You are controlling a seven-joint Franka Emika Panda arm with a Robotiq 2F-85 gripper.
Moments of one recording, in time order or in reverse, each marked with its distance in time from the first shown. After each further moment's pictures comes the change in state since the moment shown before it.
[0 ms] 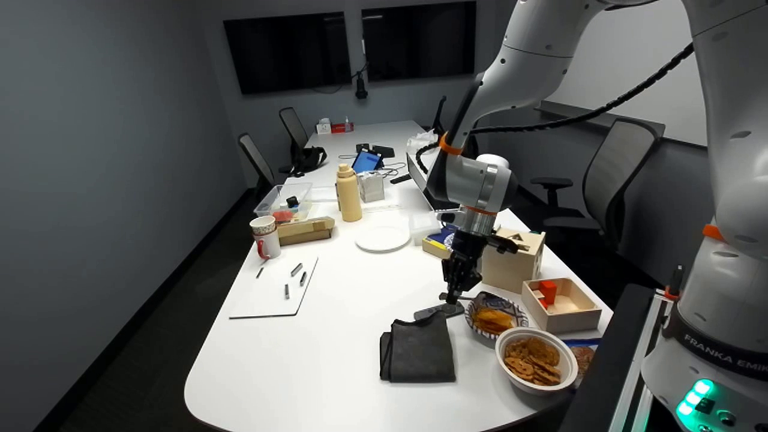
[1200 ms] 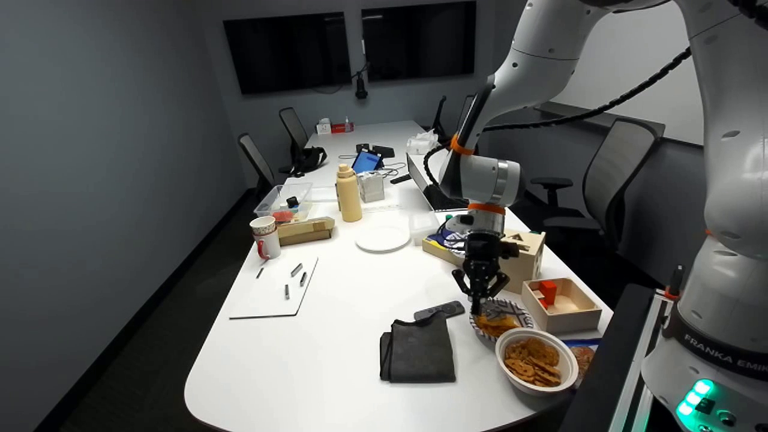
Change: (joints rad) arm -0.093 0.020 -0.032 0.032 -0.263 -0.412 -0.352
